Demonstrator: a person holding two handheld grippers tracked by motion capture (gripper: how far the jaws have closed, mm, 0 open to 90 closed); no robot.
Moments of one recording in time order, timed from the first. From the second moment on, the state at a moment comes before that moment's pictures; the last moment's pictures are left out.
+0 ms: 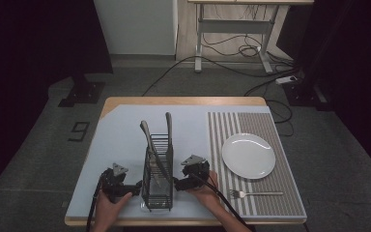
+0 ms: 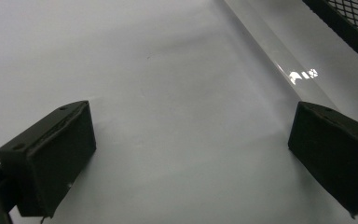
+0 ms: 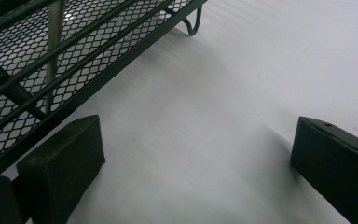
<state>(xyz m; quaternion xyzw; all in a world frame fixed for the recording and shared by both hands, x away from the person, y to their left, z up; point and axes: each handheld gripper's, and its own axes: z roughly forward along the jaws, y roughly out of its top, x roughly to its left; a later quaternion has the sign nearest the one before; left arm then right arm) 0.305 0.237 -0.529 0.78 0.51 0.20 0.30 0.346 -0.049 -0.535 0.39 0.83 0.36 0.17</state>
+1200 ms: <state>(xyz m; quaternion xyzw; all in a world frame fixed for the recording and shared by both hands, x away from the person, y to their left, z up) 0.305 0.237 -0.529 0.78 0.51 0.20 0.30 0.334 -0.078 -0.478 0.40 0.77 0.47 0.16</state>
